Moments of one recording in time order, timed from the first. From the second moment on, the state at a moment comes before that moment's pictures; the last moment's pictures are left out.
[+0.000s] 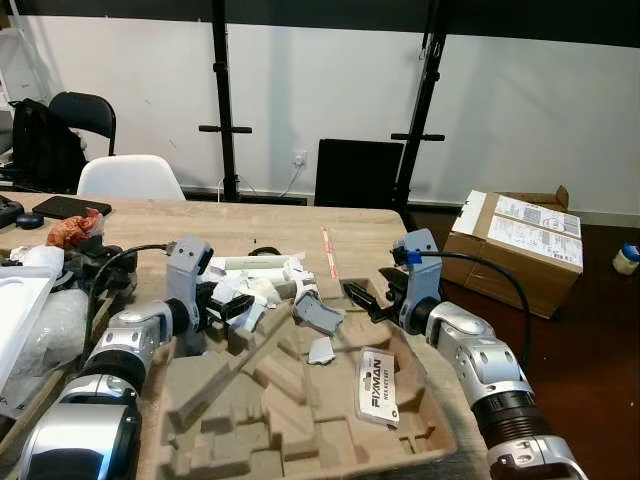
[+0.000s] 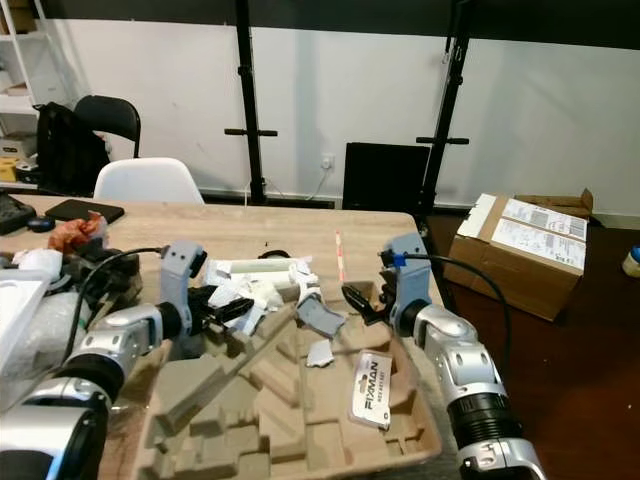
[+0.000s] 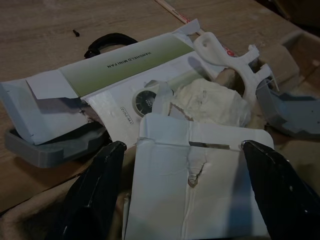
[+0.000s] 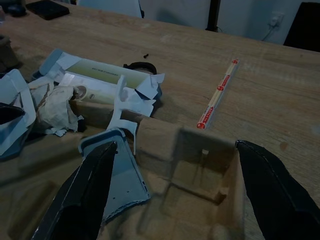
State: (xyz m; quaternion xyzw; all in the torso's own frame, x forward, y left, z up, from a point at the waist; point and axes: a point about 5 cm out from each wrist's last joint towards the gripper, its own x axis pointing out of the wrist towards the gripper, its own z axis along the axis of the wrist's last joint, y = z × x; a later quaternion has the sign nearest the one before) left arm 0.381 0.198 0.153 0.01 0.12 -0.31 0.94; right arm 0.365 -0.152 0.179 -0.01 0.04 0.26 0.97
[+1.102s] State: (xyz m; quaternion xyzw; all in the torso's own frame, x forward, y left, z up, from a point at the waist) left arm 0.385 0.211 0.198 -0.21 -0.04 -0.34 0.92; right arm 0.364 -0.152 0.178 -0.01 0.04 0.26 0.96
